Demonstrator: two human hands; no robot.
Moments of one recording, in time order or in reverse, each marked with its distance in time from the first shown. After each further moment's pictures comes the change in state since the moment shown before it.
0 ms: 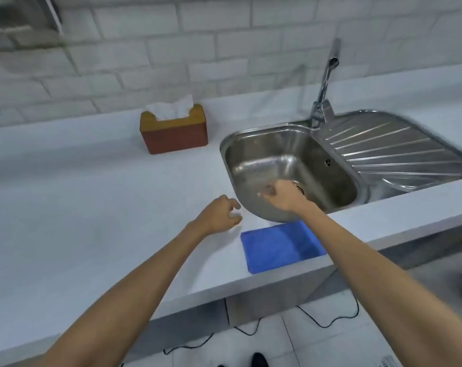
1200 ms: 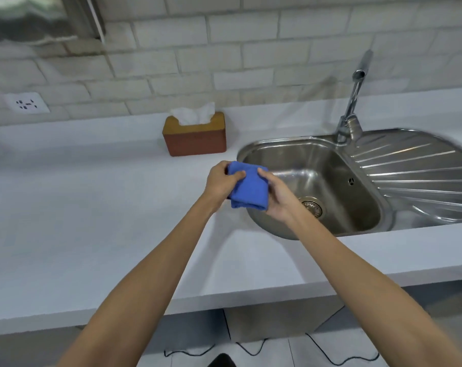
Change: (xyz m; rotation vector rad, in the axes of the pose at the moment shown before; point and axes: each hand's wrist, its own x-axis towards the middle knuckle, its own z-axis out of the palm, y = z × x) left_hand 0.025 0.050 -0.049 -0.805 0.516 -0.278; right_hand 0.007 -0.038 -0.008 1.591 -0.405 0.141
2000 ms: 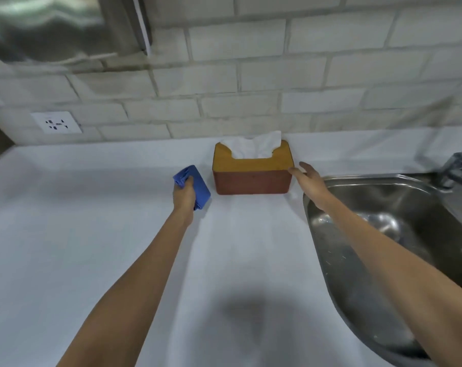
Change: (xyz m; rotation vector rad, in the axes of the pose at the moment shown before) left_hand 0.229 -0.080 -0.190 -0.363 0.430 -0.358; right_hand 0.245 -0.065 0.065 -0.887 0.327 -0.224
